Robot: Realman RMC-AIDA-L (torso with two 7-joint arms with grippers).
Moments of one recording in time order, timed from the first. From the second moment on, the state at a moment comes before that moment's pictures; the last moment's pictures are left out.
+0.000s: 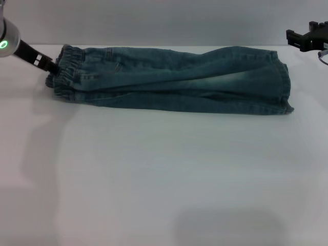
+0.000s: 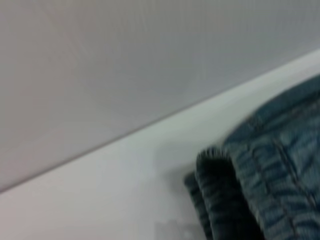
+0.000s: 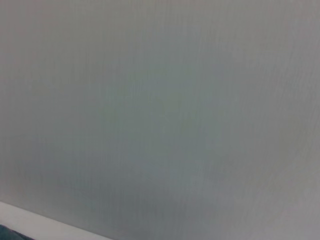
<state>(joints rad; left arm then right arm) -0.88 -1.95 1.13 0.79 2.89 1.02 -2.66 0.70 2.07 -0.80 -0.64 -1.98 -0.54 1.56</state>
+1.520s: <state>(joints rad) -0.94 -1.99 1.08 0.65 2.89 0.98 -2.52 0.61 2.08 -1.05 -0.72 -1.74 -0.55 1.57</state>
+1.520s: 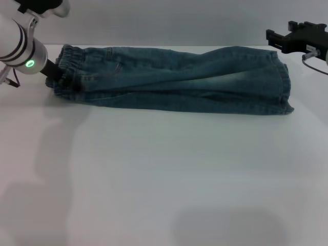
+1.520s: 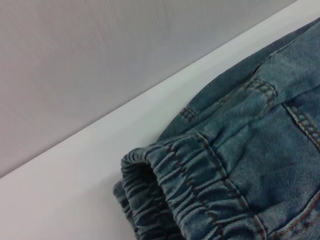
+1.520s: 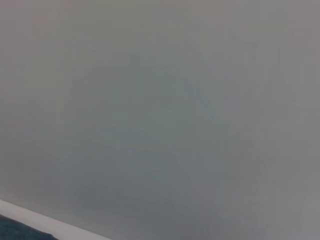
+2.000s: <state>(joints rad) -0.91 -2.00 1.13 0.65 2.89 0.89 -2.52 0.58 2.08 -1.09 -0.74 -1.71 -0.55 1.58</state>
